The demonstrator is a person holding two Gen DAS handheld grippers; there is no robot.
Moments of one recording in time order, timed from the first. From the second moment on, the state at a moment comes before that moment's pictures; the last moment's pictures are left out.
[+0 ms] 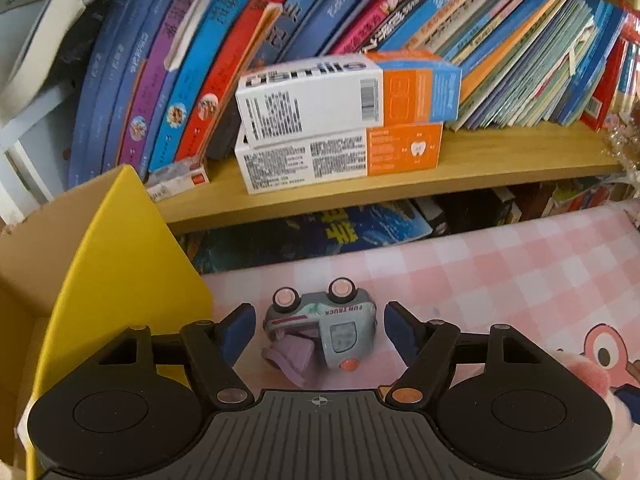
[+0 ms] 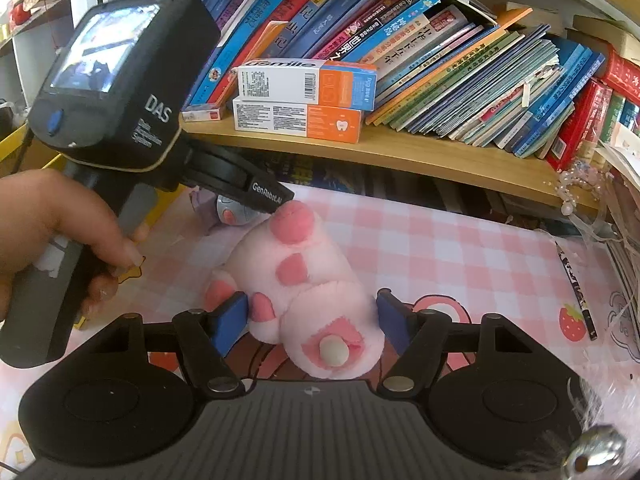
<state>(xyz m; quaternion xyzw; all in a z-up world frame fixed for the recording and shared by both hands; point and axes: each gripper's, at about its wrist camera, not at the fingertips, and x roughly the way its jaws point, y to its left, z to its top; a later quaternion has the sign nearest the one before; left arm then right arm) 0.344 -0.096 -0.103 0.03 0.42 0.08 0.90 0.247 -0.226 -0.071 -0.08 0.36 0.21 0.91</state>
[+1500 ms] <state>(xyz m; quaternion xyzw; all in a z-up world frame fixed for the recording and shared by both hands) 0.221 -0.094 -0.003 -0.07 0.35 -0.06 0.93 0.148 -0.256 -0.035 -0.05 0.39 0.17 0.90</state>
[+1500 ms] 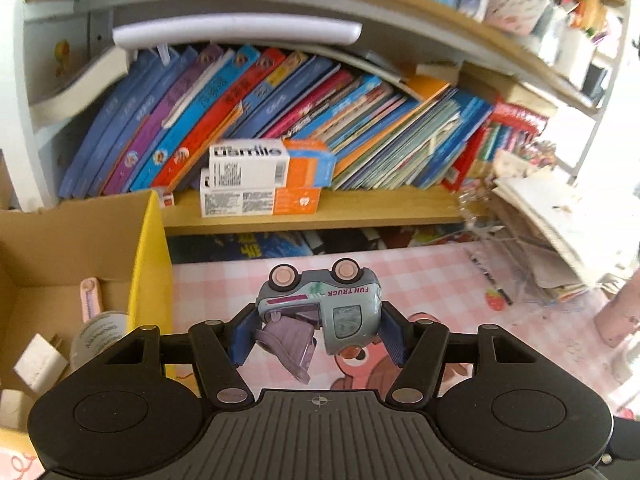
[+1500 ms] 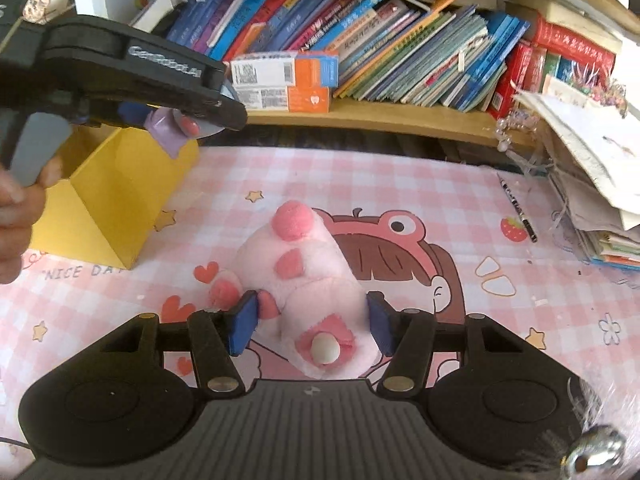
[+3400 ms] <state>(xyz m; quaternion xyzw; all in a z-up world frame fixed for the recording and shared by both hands) 0.023 0.065 0.069 -0.09 0.25 0.05 0.96 0.071 -0.157 0.065 -0.08 0.29 0.27 0.92</state>
